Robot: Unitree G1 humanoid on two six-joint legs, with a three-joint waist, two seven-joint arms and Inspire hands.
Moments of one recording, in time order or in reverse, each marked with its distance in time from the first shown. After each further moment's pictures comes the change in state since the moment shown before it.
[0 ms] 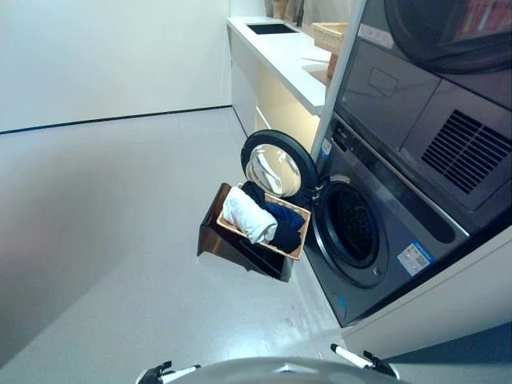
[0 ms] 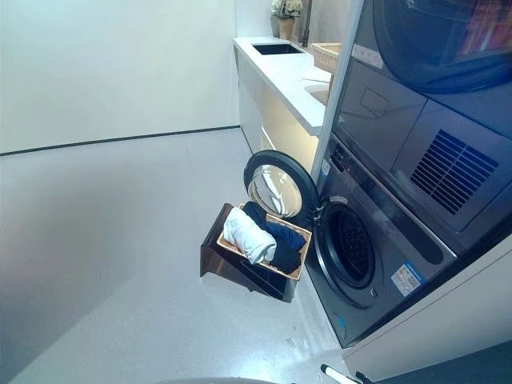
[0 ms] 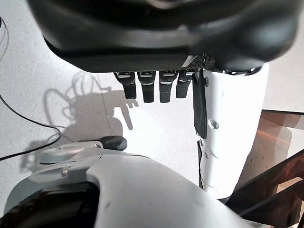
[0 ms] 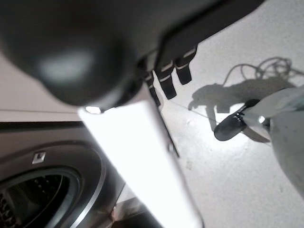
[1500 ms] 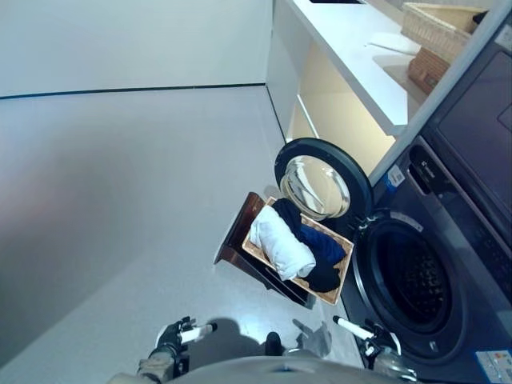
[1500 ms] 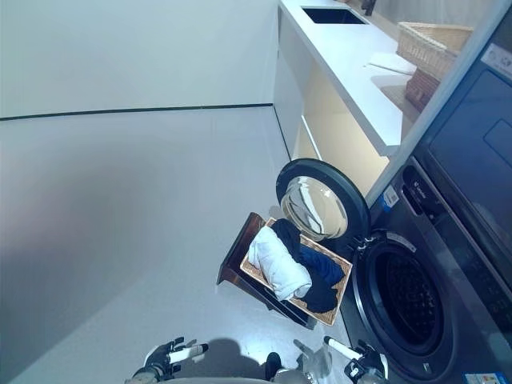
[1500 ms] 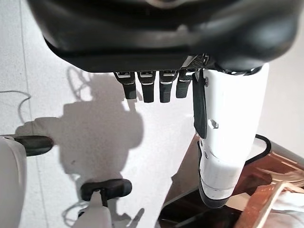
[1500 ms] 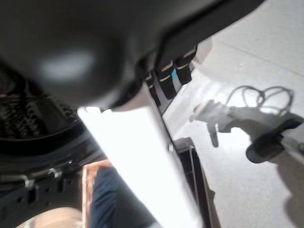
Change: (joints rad) left arm -0.134 -0.065 -0.044 0.009 -0.043 -0.024 0.025; right arm -0.073 -0.036 0.020 -0.039 -0.001 -0.021 -0.005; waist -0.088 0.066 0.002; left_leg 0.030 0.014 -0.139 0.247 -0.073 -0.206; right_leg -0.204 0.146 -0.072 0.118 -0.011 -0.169
